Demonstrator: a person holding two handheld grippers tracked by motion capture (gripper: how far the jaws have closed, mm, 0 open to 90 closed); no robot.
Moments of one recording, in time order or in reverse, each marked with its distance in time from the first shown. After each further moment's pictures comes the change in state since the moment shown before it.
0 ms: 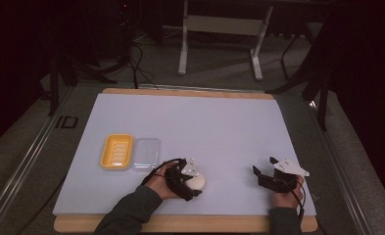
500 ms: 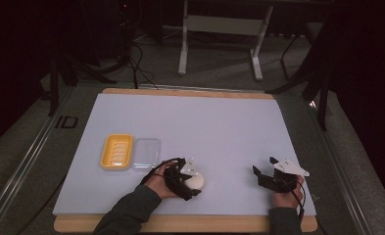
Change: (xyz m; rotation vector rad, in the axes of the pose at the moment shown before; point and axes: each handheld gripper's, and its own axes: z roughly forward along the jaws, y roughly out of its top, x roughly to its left) left arm 0.002 -0.001 -0.005 -0.019 0.009 -0.008; right arm 0.000 0.000 0.000 0.000 0.001 -0.001
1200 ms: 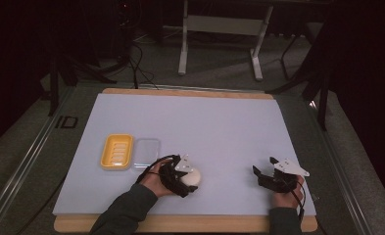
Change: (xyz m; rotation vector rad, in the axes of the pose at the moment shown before) left arm 0.007 -0.003 -0.014 -0.009 0.032 -0.023; right arm 0.000 0.000 0.000 0.000 -0.001 0.001
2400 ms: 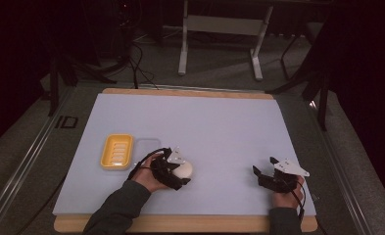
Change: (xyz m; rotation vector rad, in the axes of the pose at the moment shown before) left arm 0.015 -0.004 -0.022 0.013 0.061 -0.076; right arm 0.000 0.000 0.000 -0.002 -0.002 0.004
